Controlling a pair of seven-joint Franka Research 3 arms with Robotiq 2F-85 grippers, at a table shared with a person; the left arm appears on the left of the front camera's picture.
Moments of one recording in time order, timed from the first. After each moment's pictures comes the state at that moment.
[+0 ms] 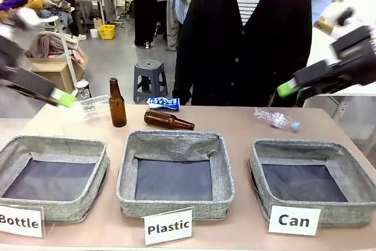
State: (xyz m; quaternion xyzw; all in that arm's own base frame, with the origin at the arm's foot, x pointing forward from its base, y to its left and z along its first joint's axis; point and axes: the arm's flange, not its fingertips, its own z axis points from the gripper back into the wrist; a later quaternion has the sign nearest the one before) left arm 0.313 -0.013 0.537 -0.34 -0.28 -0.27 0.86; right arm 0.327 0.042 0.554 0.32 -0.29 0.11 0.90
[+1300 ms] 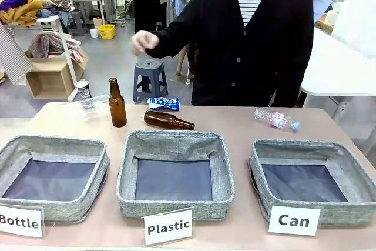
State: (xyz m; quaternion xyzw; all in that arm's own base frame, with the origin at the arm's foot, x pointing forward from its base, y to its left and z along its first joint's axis) left arm 0.277 0.215 0.418 -0.53 -0.36 0.03 0.77; right arm 0.294 -0.203 0.472 0.51 -0.31 -0.20 0.77
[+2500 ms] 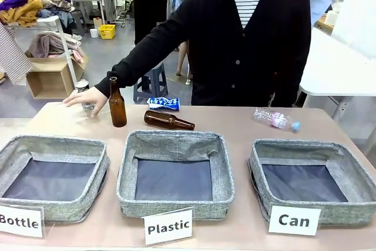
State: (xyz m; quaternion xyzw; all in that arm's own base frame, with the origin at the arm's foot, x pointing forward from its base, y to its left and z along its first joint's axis) left arm 0.358 0.252 0.516 -0.38 -0.32 -0.05 0.87; right arm 0.292 -0.206 0.470 0.51 -0.31 -0.20 0.78
